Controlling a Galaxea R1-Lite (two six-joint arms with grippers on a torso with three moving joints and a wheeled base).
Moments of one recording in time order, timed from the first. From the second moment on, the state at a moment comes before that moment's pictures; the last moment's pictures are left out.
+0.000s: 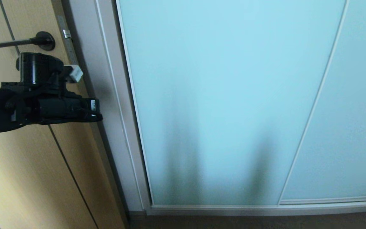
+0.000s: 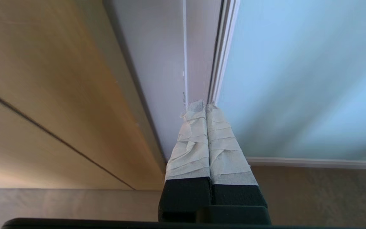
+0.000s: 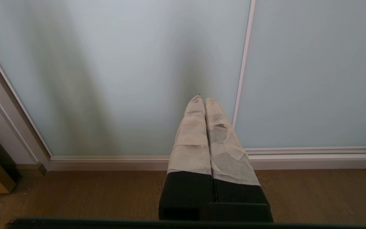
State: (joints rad) left arm -0.02 1.76 -1.27 -0.08 0.01 -0.02; right arm 0.00 0.00 0.00 0.00 -0.03 0.05
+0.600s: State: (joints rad) left arm -0.03 1.90 -1.36 -0.09 0.00 -0.04; right arm 0.00 0.00 0.00 0.00 -0.03 0.05
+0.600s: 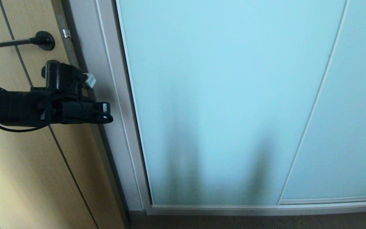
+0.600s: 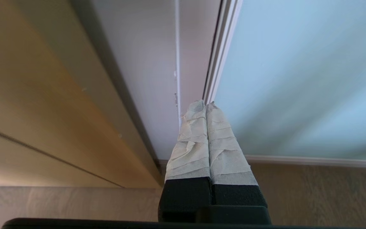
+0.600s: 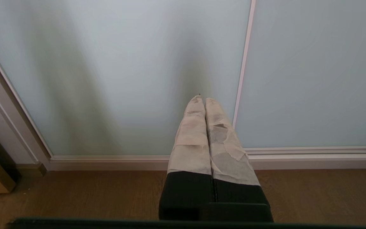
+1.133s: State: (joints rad) left arm -0.06 2.03 -1.41 -0.21 0.01 -0.05; right arm 0.00 0.00 0.00 0.00 -0.03 0.05
